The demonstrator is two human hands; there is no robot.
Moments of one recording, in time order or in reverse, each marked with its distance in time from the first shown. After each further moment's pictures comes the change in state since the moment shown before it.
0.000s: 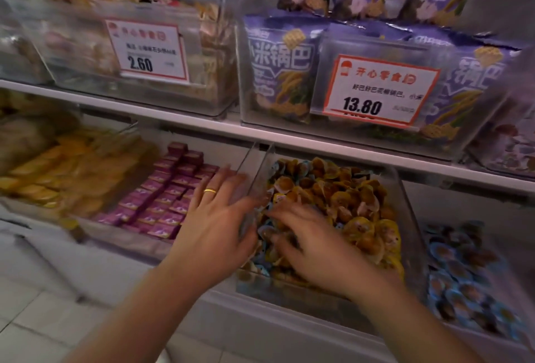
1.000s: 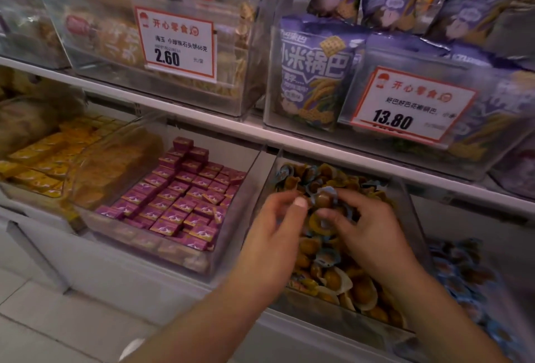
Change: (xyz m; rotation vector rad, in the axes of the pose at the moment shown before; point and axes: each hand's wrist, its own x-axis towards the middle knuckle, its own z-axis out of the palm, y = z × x) left_hand 0.007 0.075 0.001 -1.276 0.011 -0.546; right_hand -0.009 0.019 -0.044 0.234 0.373 0.161
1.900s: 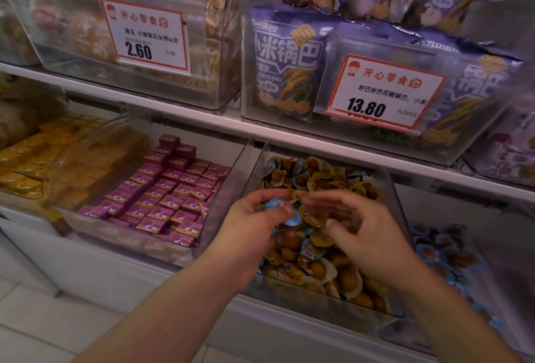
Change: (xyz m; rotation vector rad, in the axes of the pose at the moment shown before) left_hand 0.021 -0.003 0.000 -0.435 -0.031 -0.249; right_hand -0.021 0.007 -0.018 0.270 -0.202 0.018
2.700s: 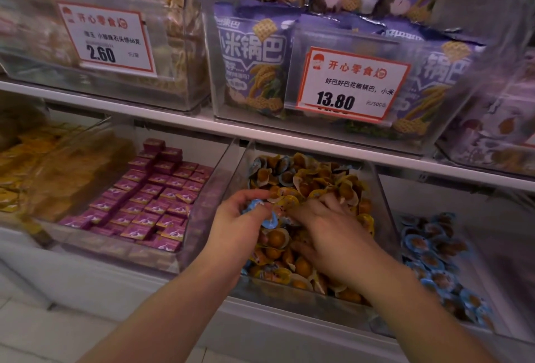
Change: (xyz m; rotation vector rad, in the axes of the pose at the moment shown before) left_hand 0.010 -0.012 0.003 0.293 0.176 0.139; right_hand 0.012 0.025 0.019 -0.974 -0.221 0.030
